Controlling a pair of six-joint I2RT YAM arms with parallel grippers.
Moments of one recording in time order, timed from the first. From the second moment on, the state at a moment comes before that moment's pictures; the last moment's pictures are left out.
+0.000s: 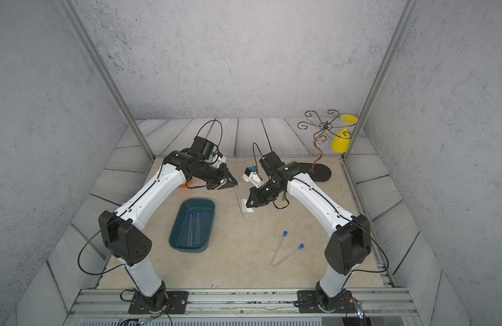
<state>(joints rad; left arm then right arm) -0.49 1.79 1.84 -1.02 0.58 -0.70 0.57 1.68 1.64 -1.12 -0.63 0.07</state>
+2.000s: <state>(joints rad) -0.50 1.82 1.84 -0.97 0.63 -0.70 0.51 1.60 1.58 -1.08 -0.80 0.16</state>
